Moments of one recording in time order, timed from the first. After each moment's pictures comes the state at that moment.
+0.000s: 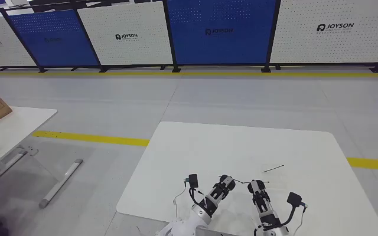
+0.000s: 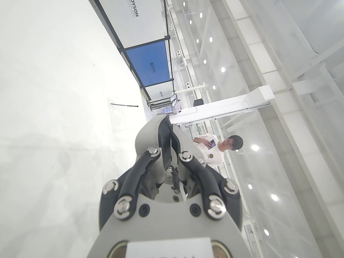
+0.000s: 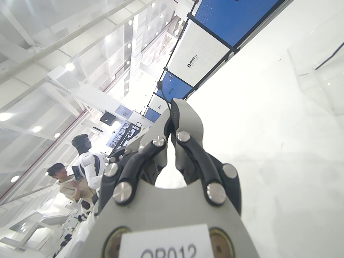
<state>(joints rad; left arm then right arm) 1.56 -1.33 -0.93 -1.58 -0.08 -0.29 0.10 -1.69 -1.26 1.11 -1.66 -0.38 -0.28 -0.22</state>
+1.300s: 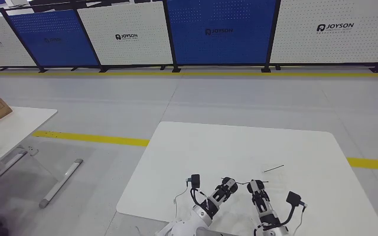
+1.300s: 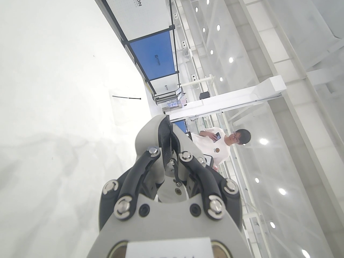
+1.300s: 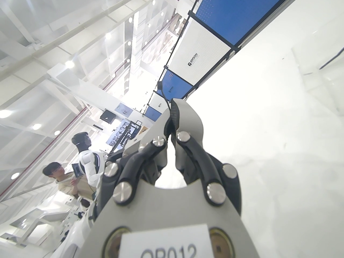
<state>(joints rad) 1.57 -1.32 -0.94 -1.63 -0.04 -0.24 0.07 -1.69 -1.27 1.12 -1.66 -0.38 -0.29 -0.21</state>
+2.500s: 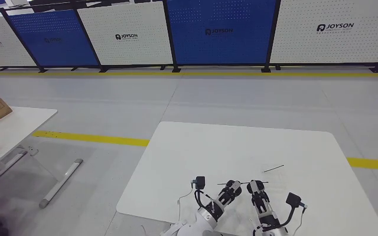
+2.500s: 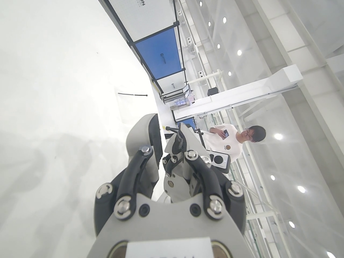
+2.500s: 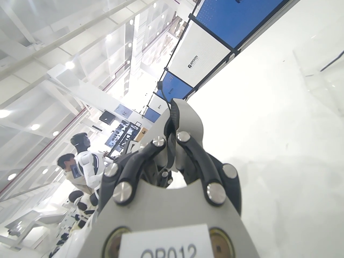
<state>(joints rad) 1.54 -1.34 -0.88 -1.59 0.05 -0.21 0.13 -1.71 -1.28 1.13 -1.67 -0.42 -0.29 -0.21</state>
